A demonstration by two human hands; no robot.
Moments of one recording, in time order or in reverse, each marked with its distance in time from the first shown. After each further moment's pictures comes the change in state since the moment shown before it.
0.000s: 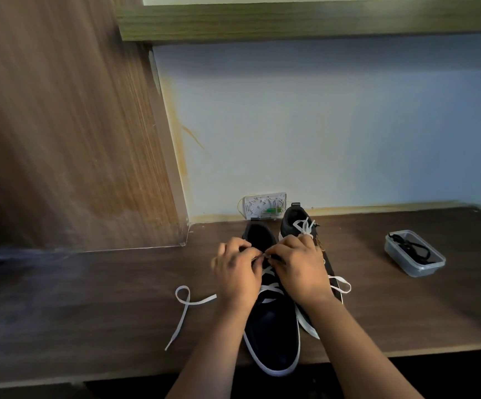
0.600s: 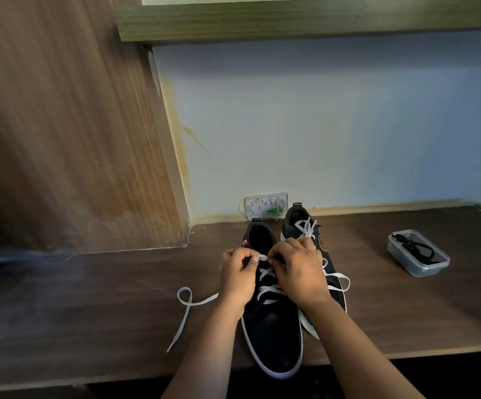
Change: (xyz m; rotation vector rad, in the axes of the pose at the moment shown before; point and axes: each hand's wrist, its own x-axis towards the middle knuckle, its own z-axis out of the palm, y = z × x) left_hand 0.001 -0.002 0.010 -0.697 -0.289 -0.555; right_hand 0.000 -0.003 0.007 0.054 -0.052 0.095
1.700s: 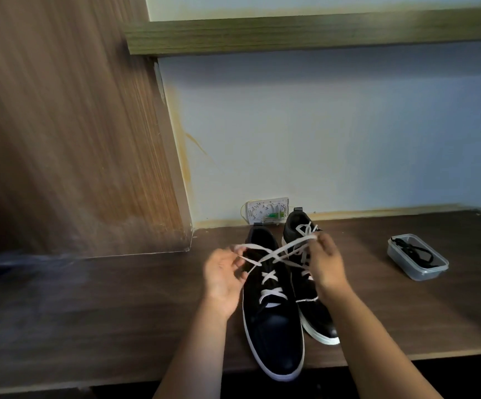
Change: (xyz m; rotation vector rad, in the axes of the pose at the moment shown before) left_hand -0.003 0.025 -0.034 -0.841 -0.114 -0.354; right_hand 0.011 0.000 -0.034 0.901 0.170 0.656
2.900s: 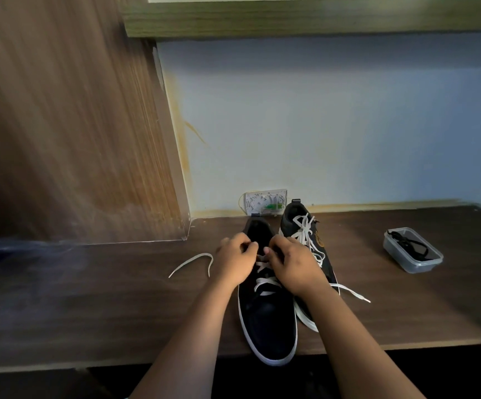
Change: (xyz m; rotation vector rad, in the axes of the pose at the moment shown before) left_hand 0.025 -0.014 0.007 1.297 0.098 0.370; right_hand -0.008 0.019 0.012 -0.748 -0.363 -0.521
